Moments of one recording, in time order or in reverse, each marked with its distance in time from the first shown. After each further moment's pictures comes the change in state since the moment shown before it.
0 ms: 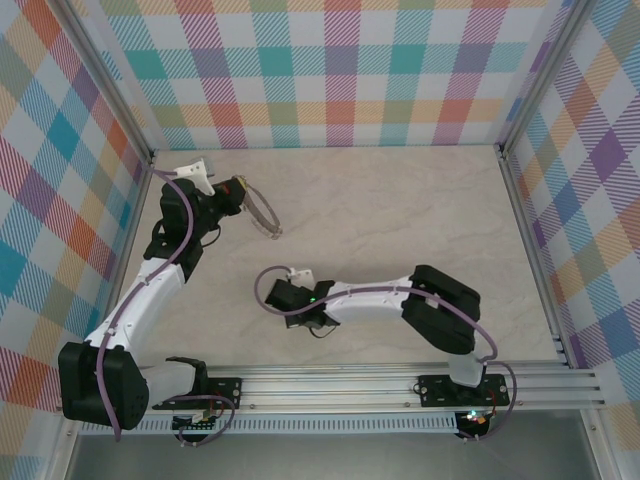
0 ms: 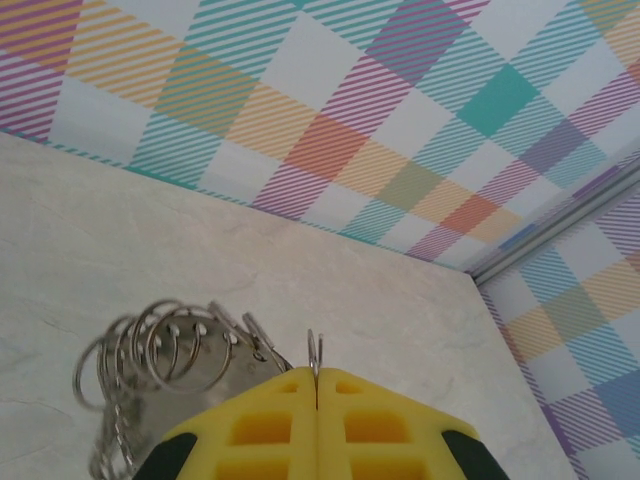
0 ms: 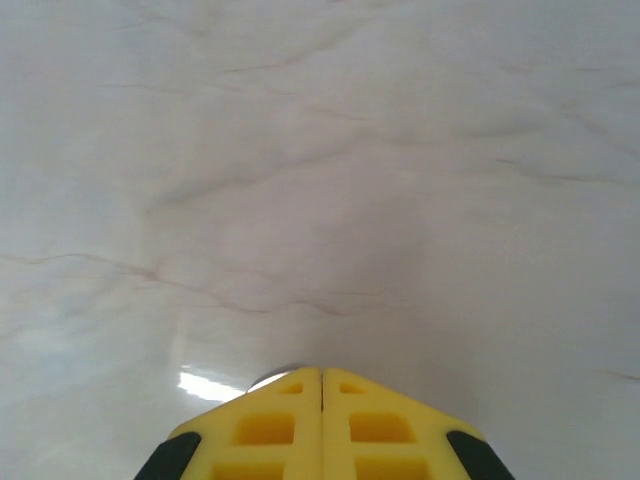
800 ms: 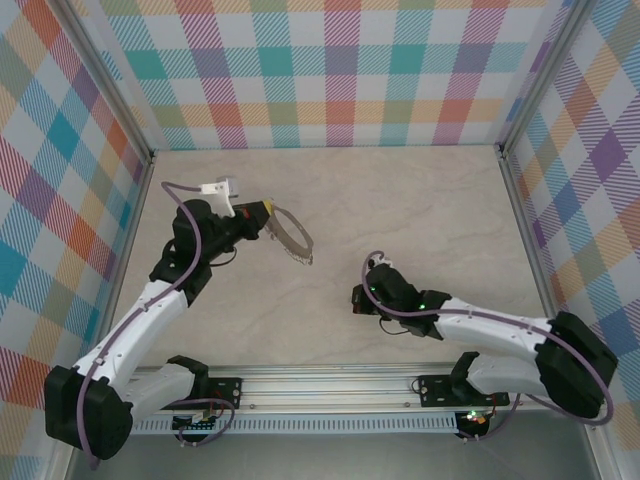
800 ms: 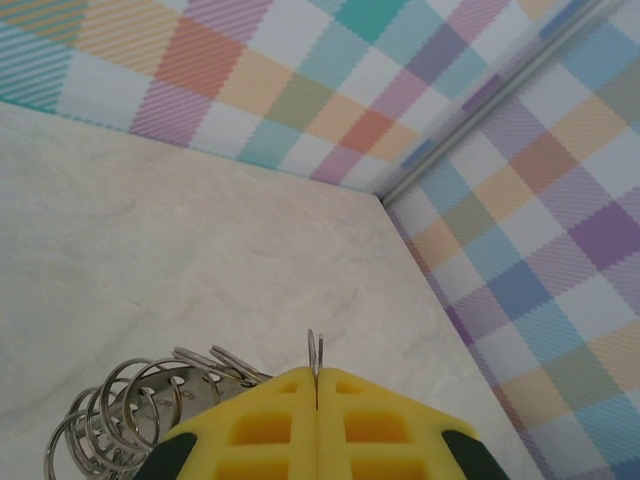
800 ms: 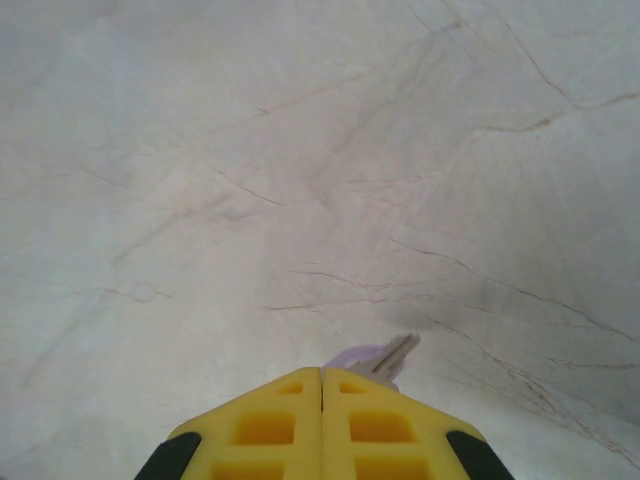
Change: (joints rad) left arm -0.194 -0.148 -0.108 -0.022 0.051 -0.013; right arm -0.304 -0.762 -0.675 0.337 -0.245 -0.042
